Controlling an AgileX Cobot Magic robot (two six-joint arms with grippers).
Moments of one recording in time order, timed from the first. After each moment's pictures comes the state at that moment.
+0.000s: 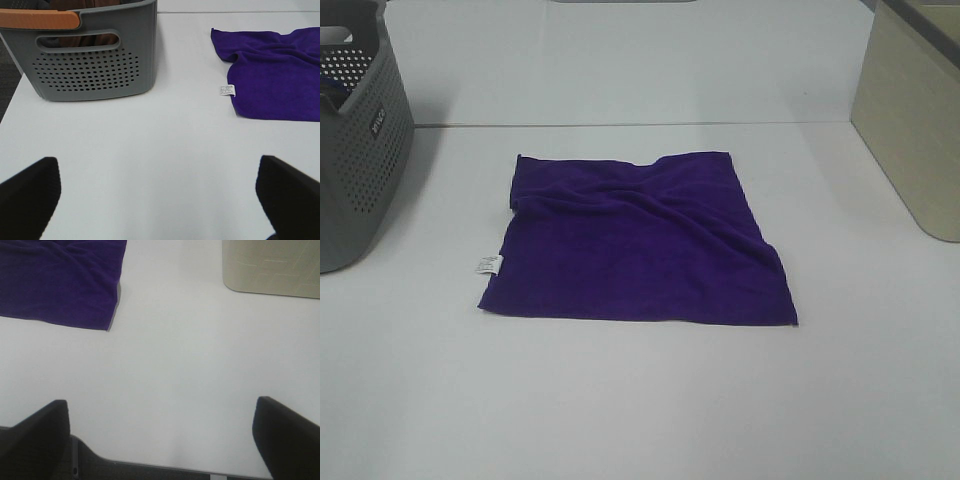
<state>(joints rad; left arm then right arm) 0.06 0.00 -0.52 -0.08 1.08 0.02 0.14 0.00 -0.46 0.01 1.11 -0.01</state>
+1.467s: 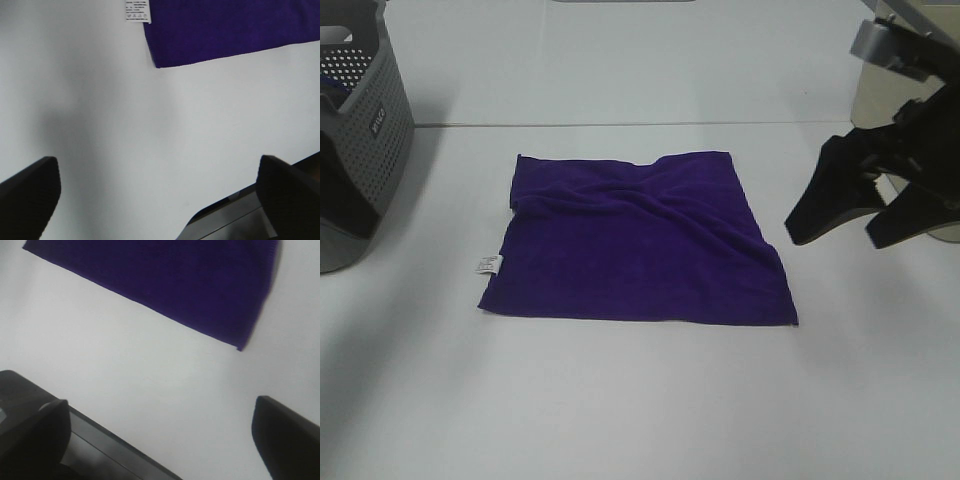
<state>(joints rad) -0.03 1.45 -0.96 -0.47 0.94 0.37 0.14 1.51 -0.97 0.59 0.94 -0.48</state>
